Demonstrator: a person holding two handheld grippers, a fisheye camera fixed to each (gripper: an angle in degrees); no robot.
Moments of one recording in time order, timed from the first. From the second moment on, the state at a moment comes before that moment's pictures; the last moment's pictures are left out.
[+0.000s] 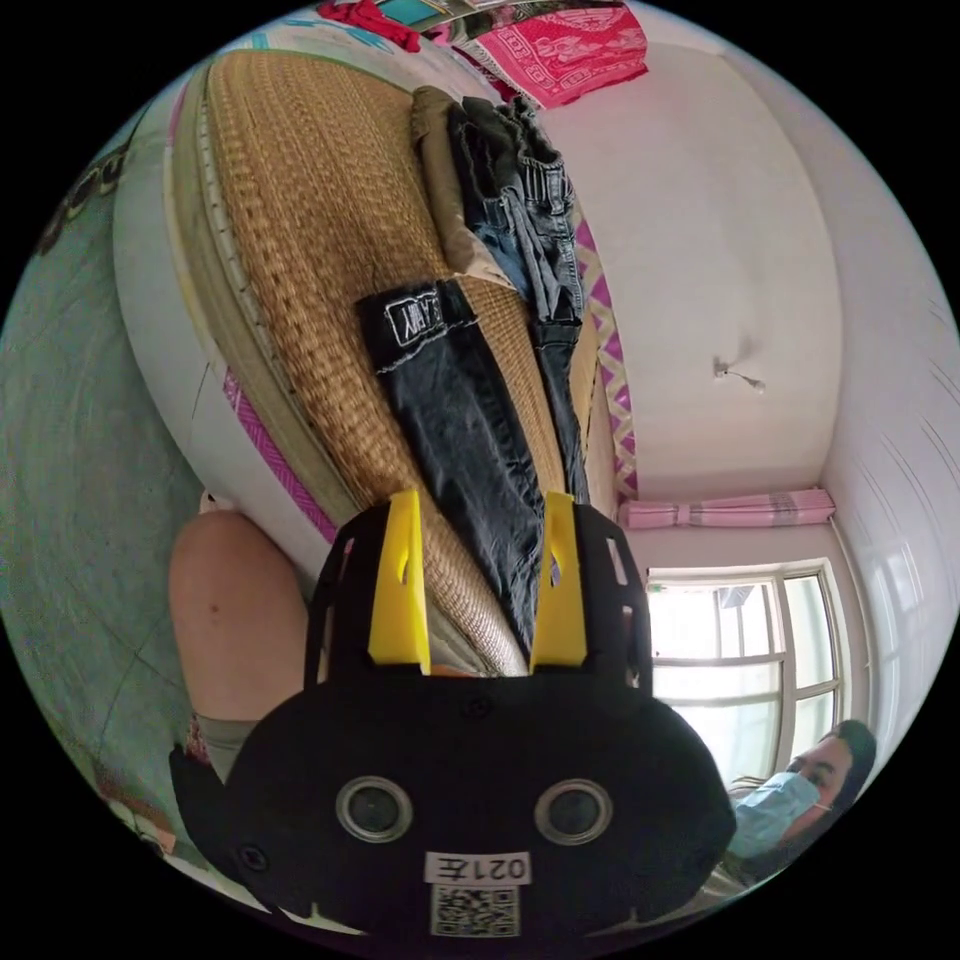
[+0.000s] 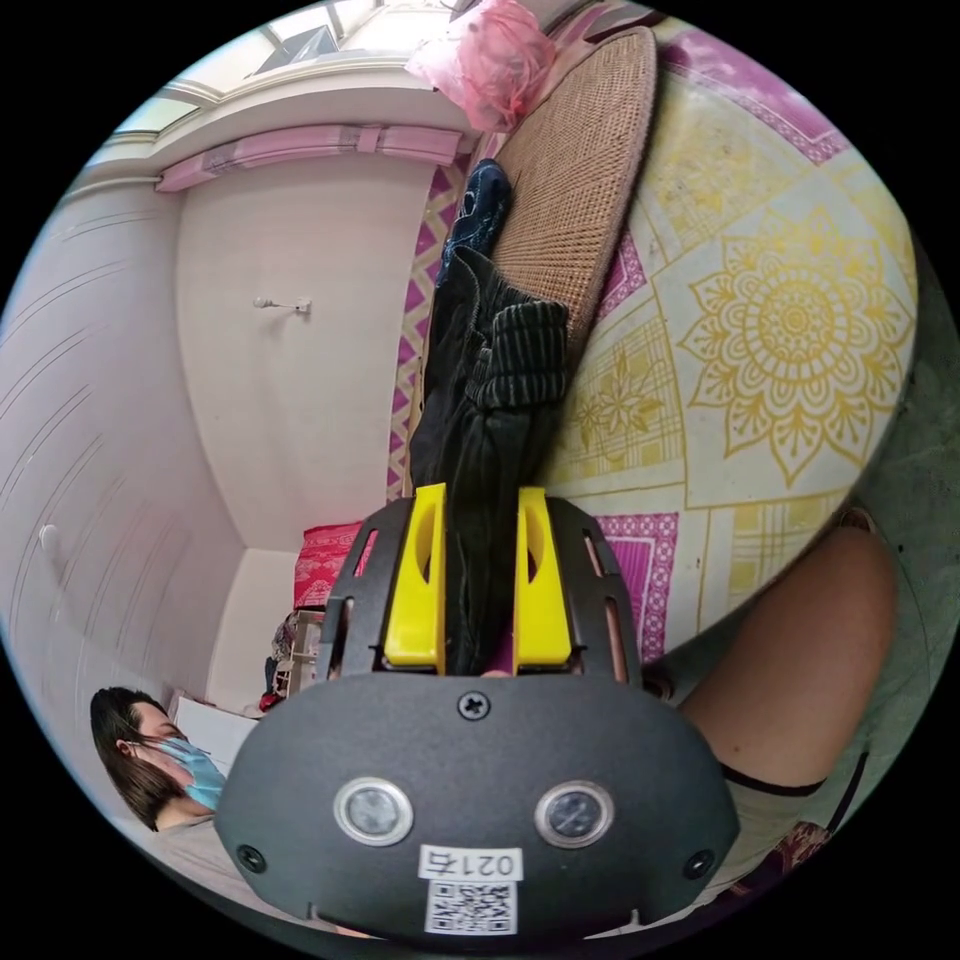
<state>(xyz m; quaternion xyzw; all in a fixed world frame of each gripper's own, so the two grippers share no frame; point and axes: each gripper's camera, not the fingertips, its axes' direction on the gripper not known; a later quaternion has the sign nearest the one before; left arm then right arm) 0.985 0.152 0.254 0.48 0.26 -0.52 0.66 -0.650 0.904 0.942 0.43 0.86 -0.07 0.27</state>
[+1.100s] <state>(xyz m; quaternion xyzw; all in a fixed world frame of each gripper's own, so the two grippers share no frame) 0.879 -0.029 0.159 0.43 0.16 -0.44 0.77 -0.639 0.823 0.889 0.36 0.86 -0.06 0.35</state>
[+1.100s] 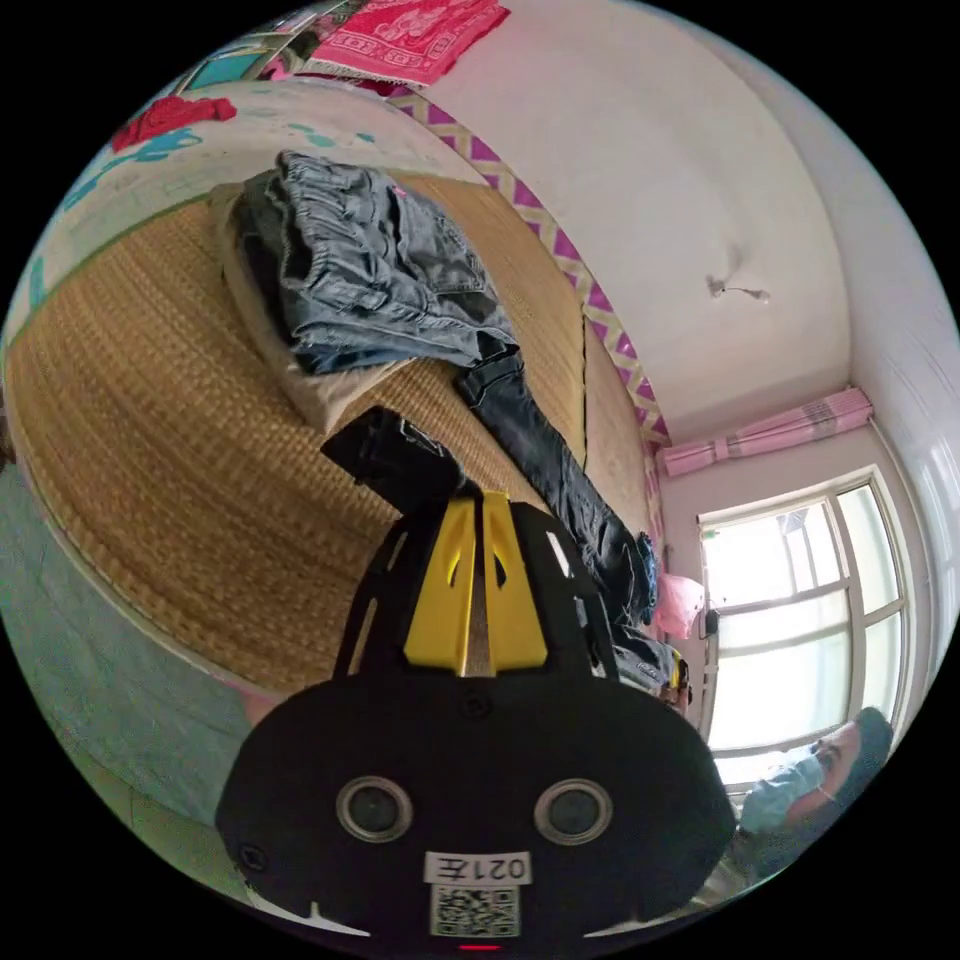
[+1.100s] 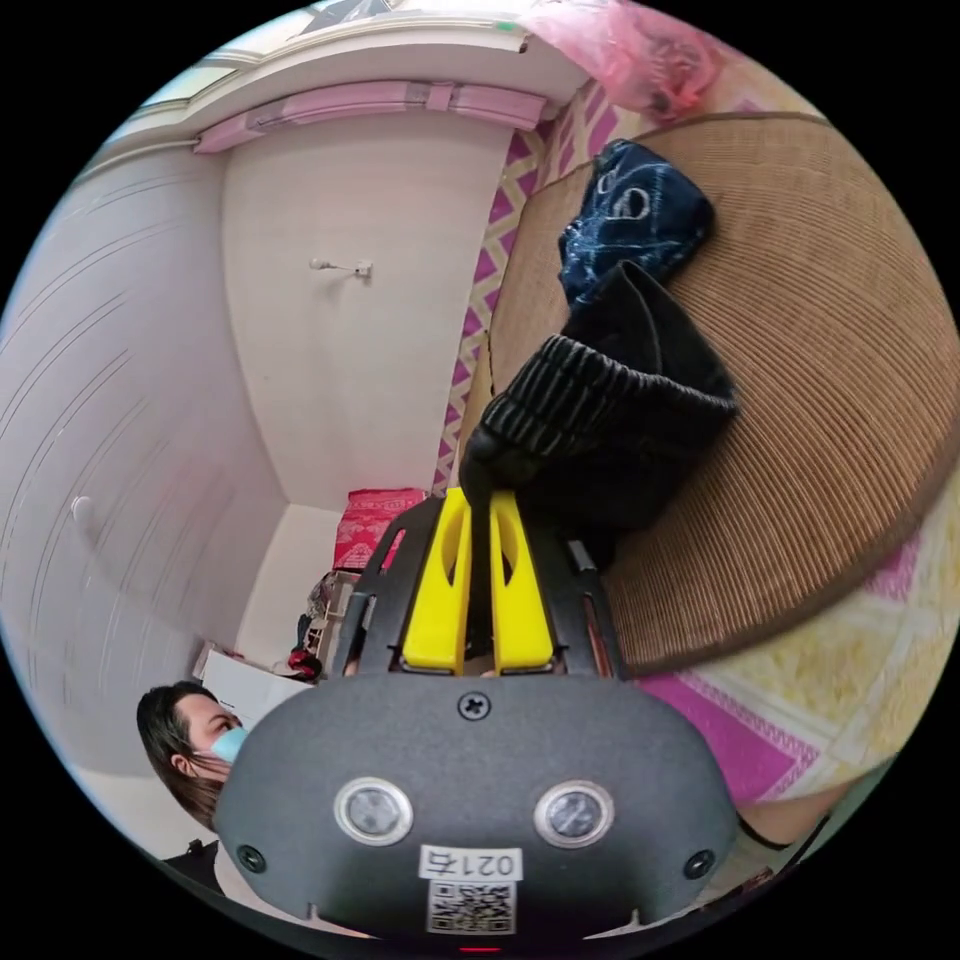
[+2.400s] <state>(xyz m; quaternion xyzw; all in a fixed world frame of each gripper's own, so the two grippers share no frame) 0.711 -0.180 0.124 0.40 0.15 -0.34 0.84 -0.745 0.689 0.770 0.23 0.95 0.00 0.21</state>
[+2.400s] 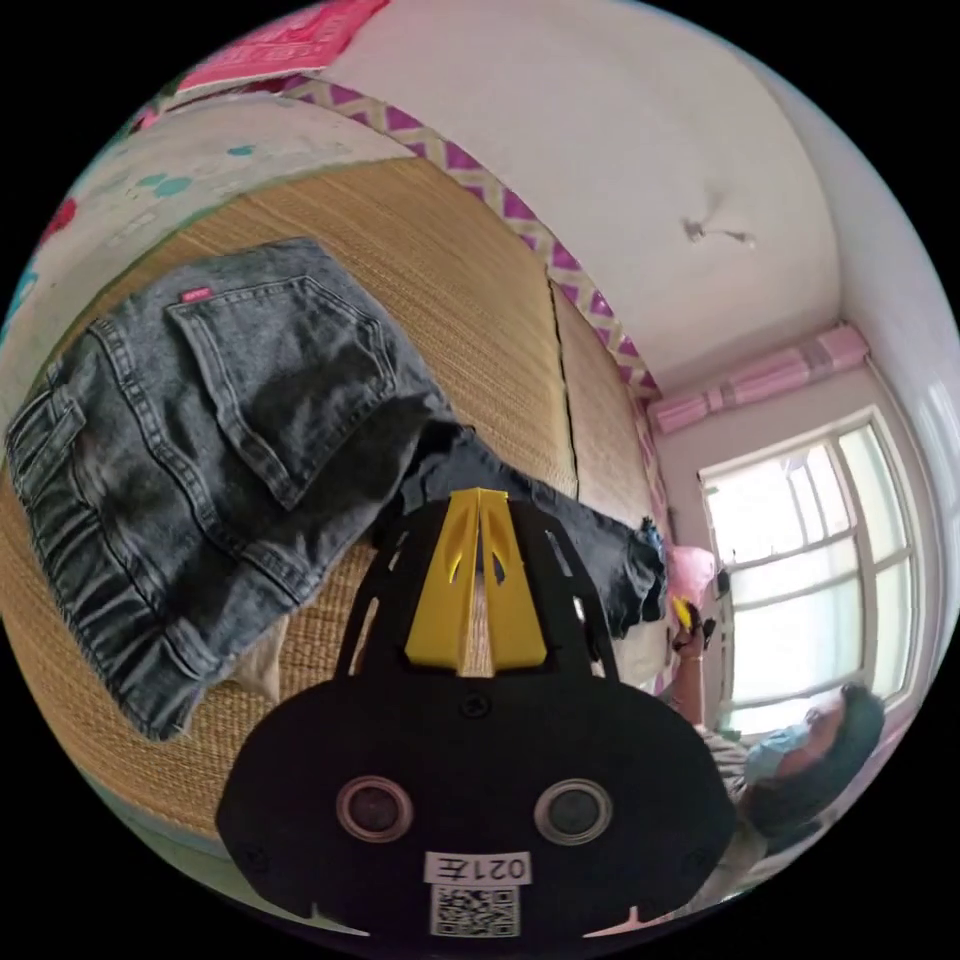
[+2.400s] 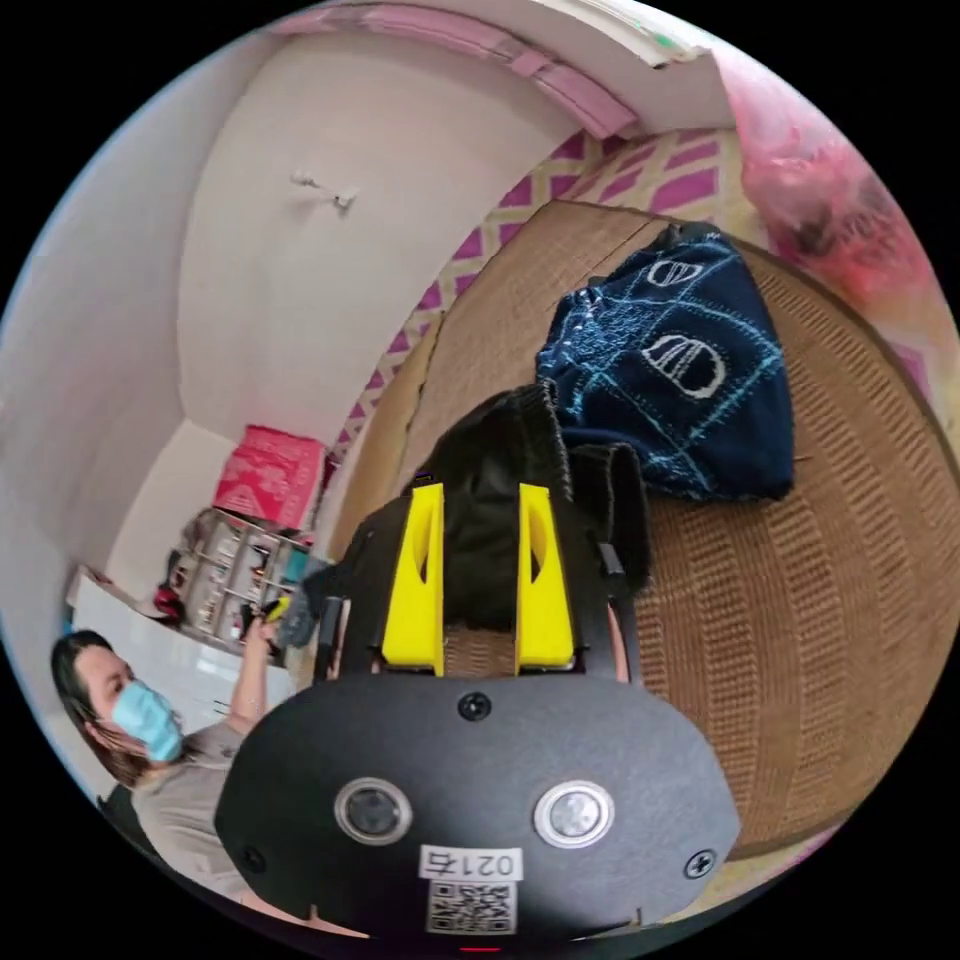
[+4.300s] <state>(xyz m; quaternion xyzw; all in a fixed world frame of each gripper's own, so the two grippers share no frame) 0.887 -0.136 0.322 0.25 0.36 -0.21 0.87 -0.428 0.641 0.788 -0.51 0.84 0.16 -0.12</state>
